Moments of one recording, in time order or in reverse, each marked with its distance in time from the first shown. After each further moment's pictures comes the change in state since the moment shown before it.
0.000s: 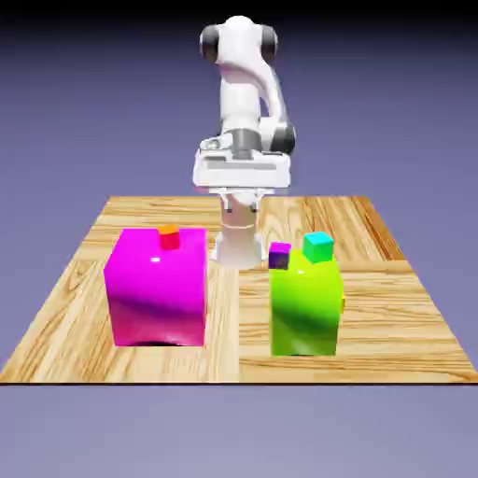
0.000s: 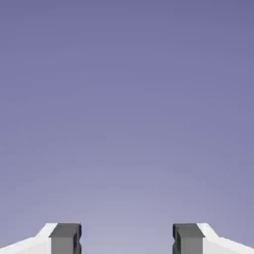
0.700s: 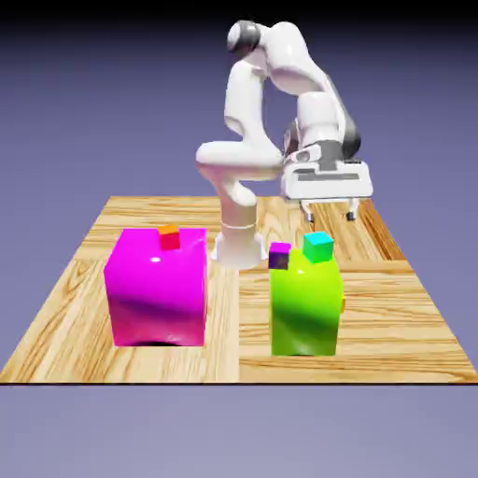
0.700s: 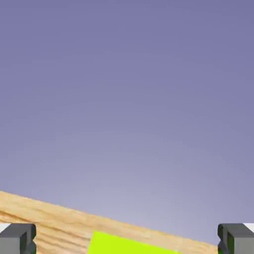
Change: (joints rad) arm -0.219 -0.002 0.761 0.050 0.499 -0.136 -0.028
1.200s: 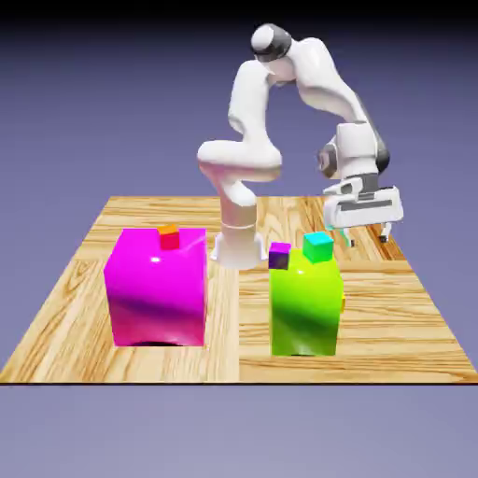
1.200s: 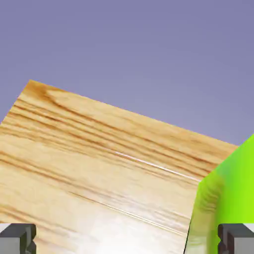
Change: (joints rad) arm -0.157 -0.002 0.544 0.036 0.356 -0.097 -0.020
